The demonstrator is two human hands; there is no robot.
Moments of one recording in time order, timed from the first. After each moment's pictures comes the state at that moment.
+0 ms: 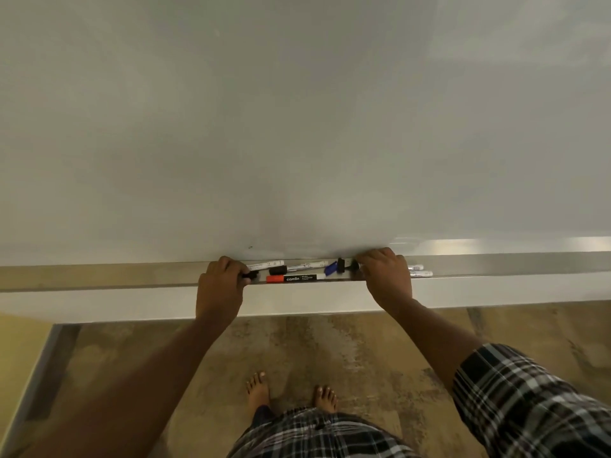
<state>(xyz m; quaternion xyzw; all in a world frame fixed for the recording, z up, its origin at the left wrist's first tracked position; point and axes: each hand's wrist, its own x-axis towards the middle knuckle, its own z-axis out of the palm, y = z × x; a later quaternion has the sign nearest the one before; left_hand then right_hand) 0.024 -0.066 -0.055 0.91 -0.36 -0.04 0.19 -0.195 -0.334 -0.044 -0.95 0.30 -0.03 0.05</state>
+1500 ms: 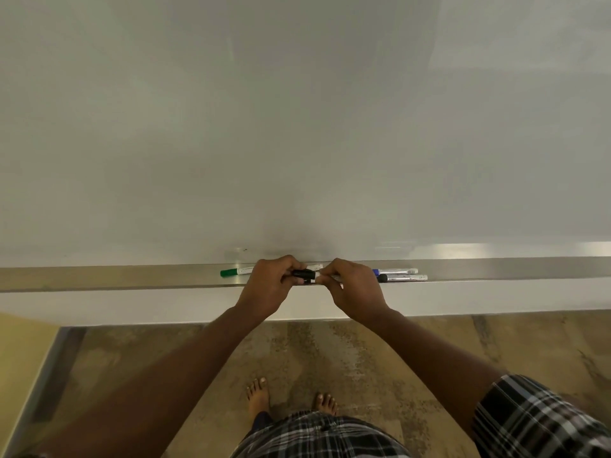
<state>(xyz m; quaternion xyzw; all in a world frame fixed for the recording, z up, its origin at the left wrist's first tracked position) -0.037 -0.137 -0.006 0.77 -0.42 -0.20 0.44 -0.183 -0.286 -0.018 -0.92 0.22 -0.15 0.30</state>
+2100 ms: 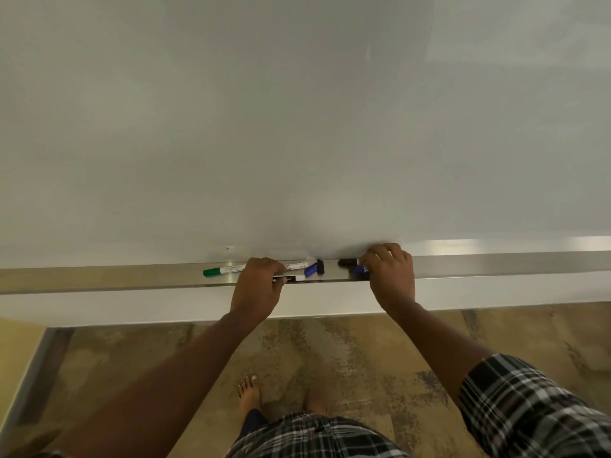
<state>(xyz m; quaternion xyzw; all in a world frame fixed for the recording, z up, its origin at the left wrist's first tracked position) -0.047 -0.150 -0.040 0.87 -0.41 -0.10 0.27 -0.235 -0.372 -0.049 -0.94 0.31 -0.11 0.03</state>
